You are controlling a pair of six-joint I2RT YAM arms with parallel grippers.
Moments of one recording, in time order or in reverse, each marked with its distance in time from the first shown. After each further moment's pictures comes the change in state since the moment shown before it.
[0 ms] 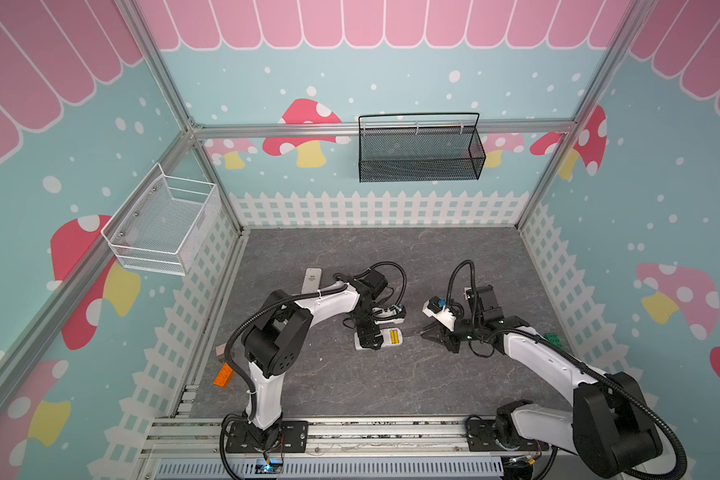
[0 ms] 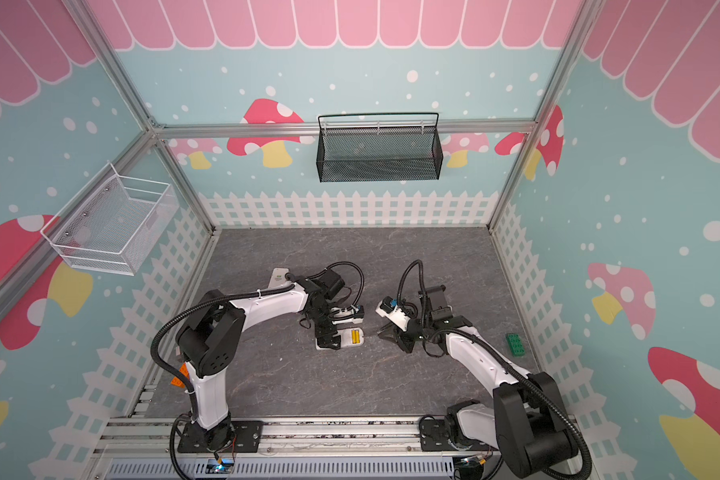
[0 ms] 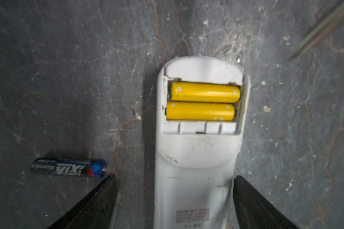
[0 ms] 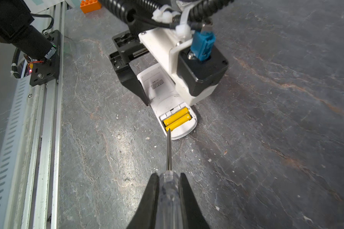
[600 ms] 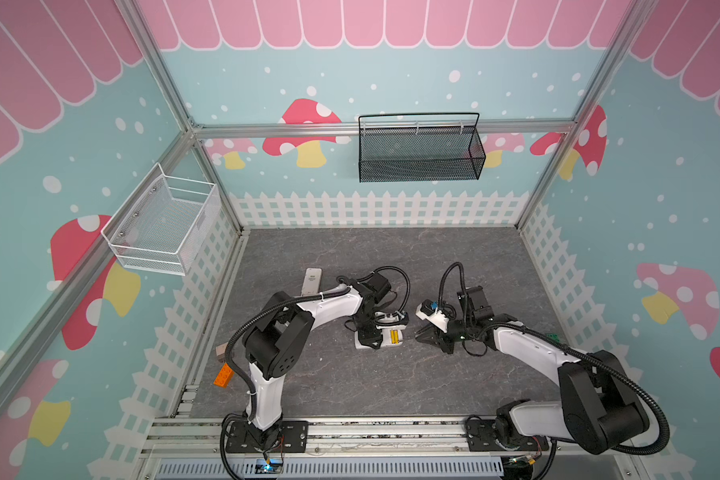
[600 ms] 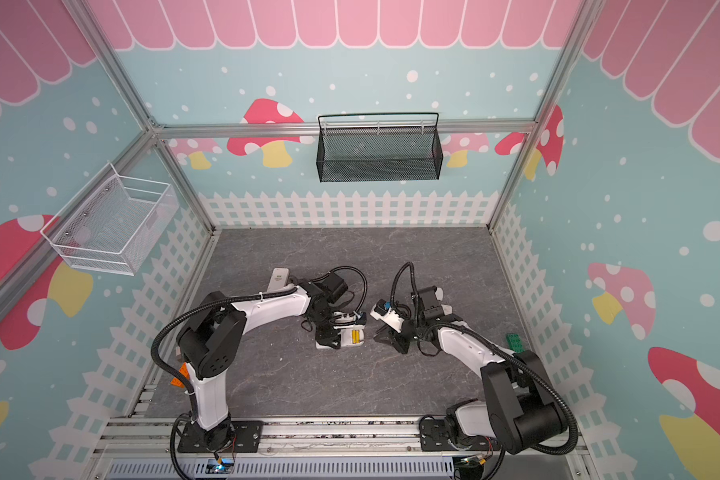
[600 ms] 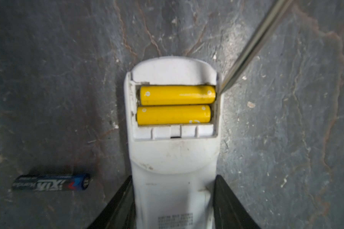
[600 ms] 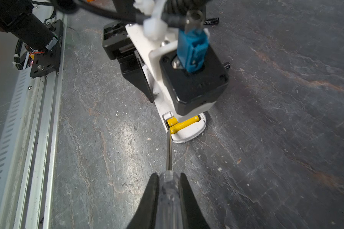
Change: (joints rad) left arm -0.028 -0.002 -0.012 -0.003 -0.014 0.061; right arm 0.029 0.106 0.009 0.063 -0.008 -0.010
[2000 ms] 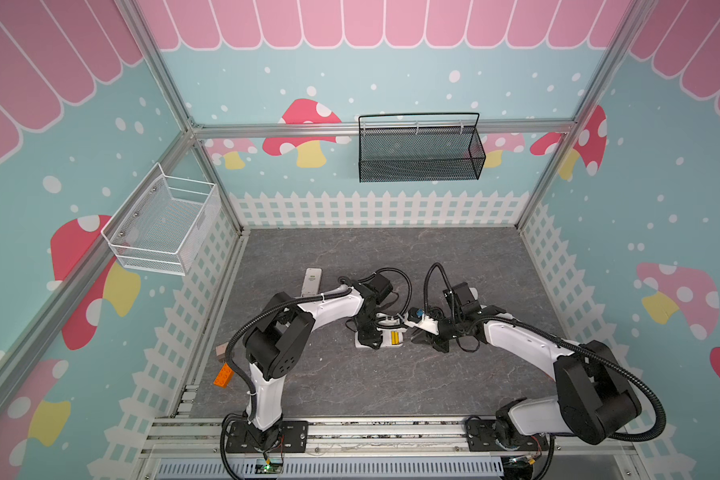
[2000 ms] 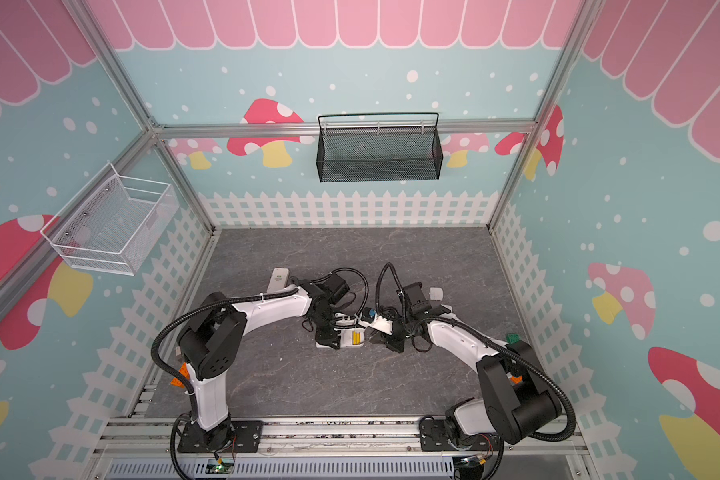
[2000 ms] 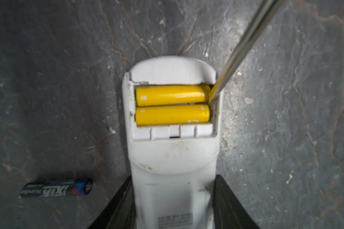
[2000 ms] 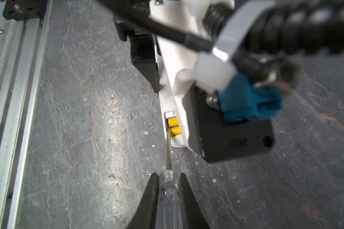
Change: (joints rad) left arm -0.014 -0.002 0.003 0.000 -0.029 0.063; right arm 0.109 0.039 0.100 -0.129 0.168 -0.232
